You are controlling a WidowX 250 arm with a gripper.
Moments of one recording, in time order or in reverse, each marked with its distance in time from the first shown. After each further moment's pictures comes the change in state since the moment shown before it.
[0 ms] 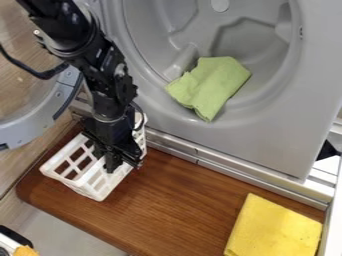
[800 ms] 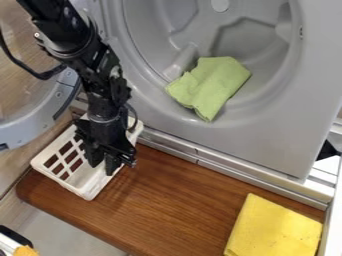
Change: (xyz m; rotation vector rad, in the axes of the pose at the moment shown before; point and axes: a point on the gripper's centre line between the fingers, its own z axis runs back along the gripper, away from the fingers) arm -0.001 0.009 -0.005 -0.008 0.015 0.053
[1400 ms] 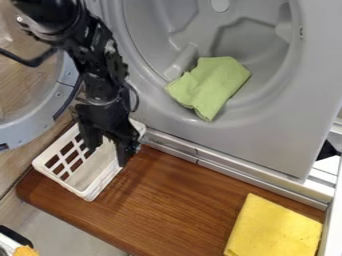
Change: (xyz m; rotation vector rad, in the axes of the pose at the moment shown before) arm 0.003 -0.007 0.035 -0.063 -0.061 -0.001
